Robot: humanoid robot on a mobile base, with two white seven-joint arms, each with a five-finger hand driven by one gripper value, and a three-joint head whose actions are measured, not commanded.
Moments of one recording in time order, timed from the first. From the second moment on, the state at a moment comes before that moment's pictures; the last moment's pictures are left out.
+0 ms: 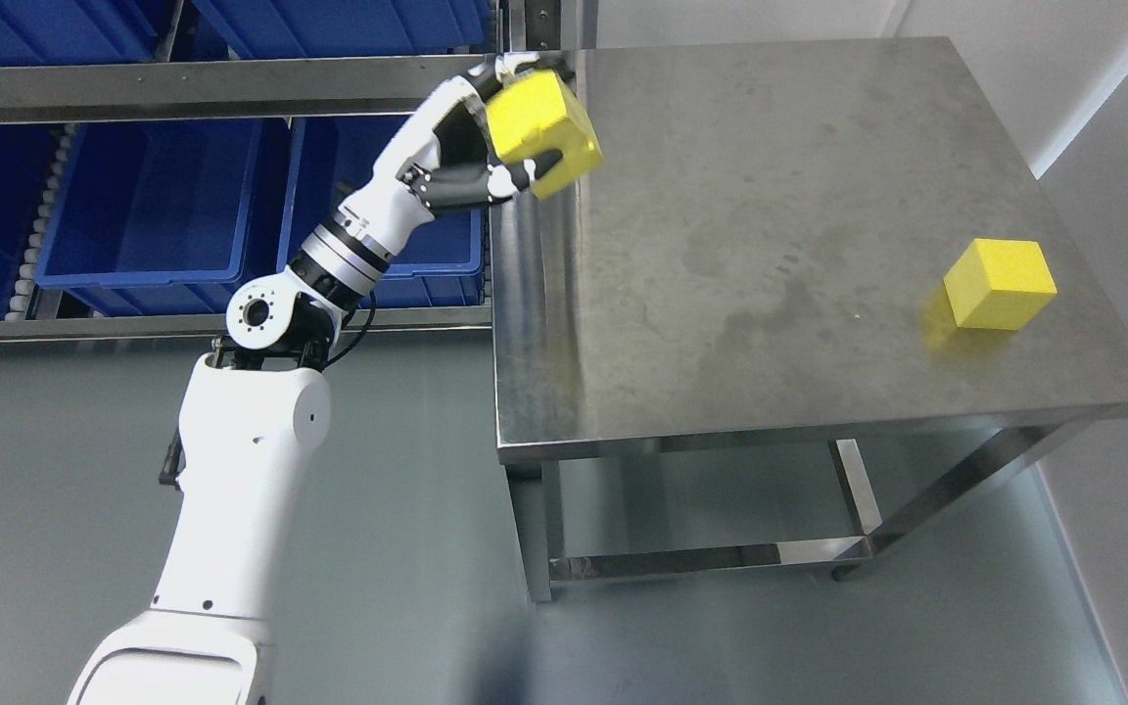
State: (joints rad) left arm -0.71 0.00 -0.11 -1.15 0.38 -0.33 -0.62; right arm 0.00 0.00 -0.09 0.00 0.01 -0.10 0.02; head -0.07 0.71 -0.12
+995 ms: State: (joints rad) left arm -0.53 0.00 0.00 -1.21 0.38 -0.59 -0.09; right arm 0.00 0.00 -0.09 0.00 0.00 -0.10 0.02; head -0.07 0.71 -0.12
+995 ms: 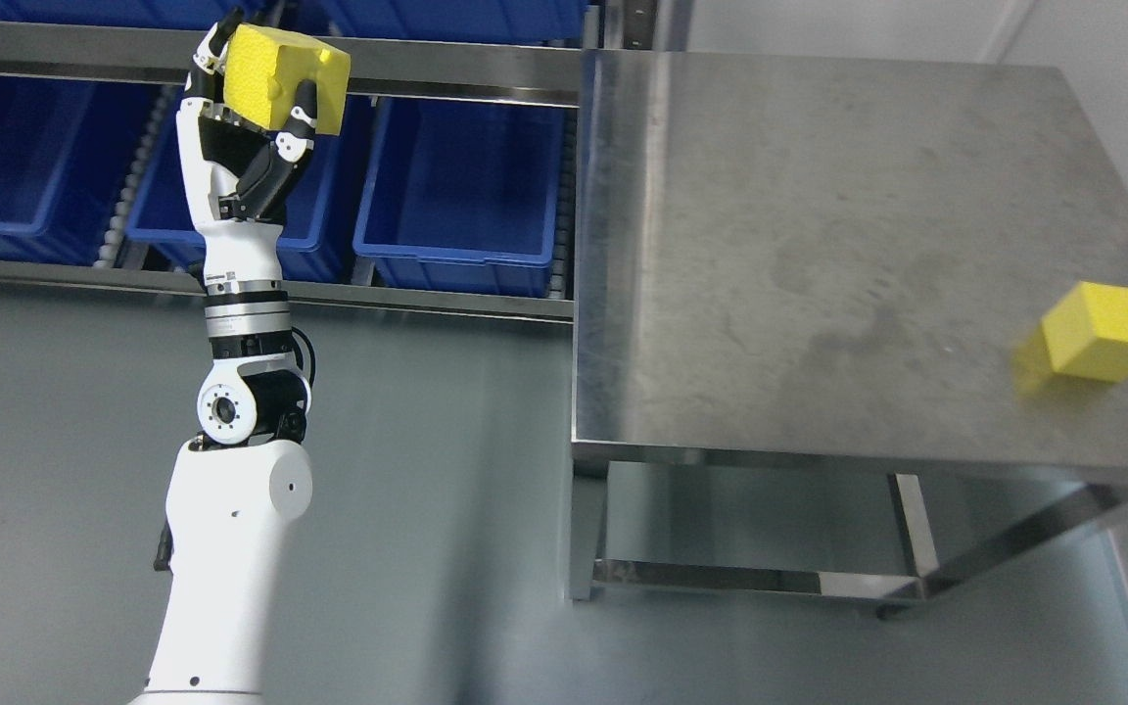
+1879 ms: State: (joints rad) left arm -0.56 0.00 0.19 -1.23 0.16 -0.30 -0.06; right arm 0.00 0.00 -0.09 0.00 0.01 -0.10 0.02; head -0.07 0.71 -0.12
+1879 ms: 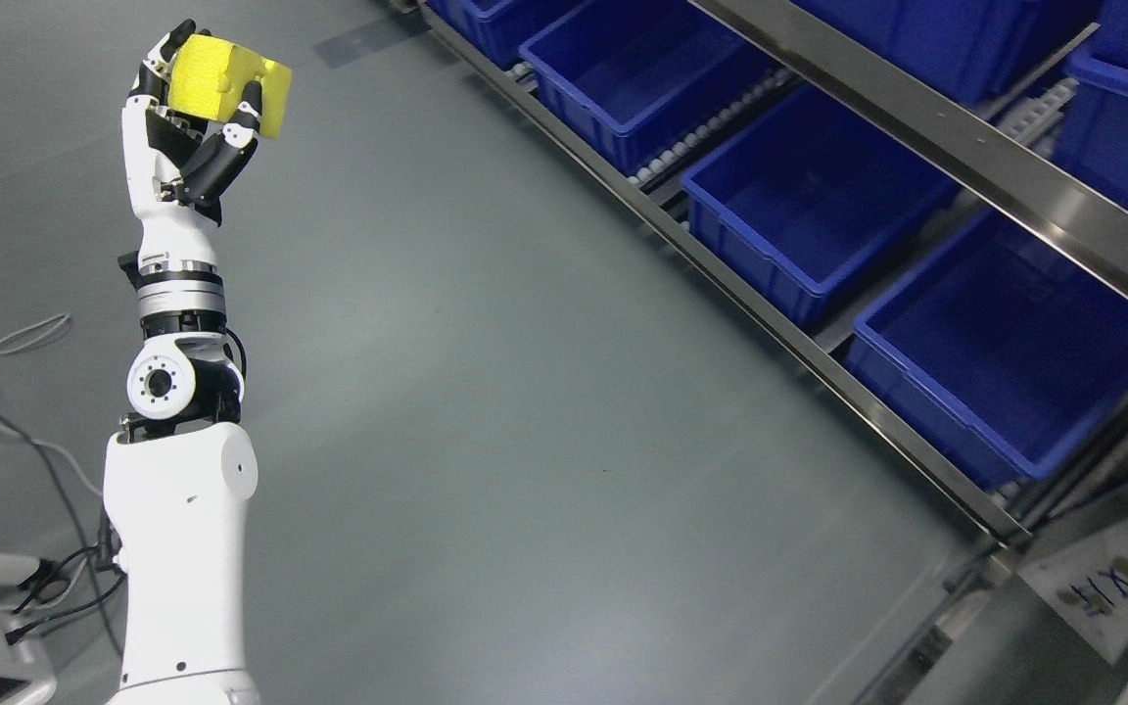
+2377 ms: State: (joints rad) left arm -0.55 0.00 0.22 -1.26 0.14 -0.30 -0.06; right arm 0.00 0.00 -0.09 0.00 0.00 -0.10 0.02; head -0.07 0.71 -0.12
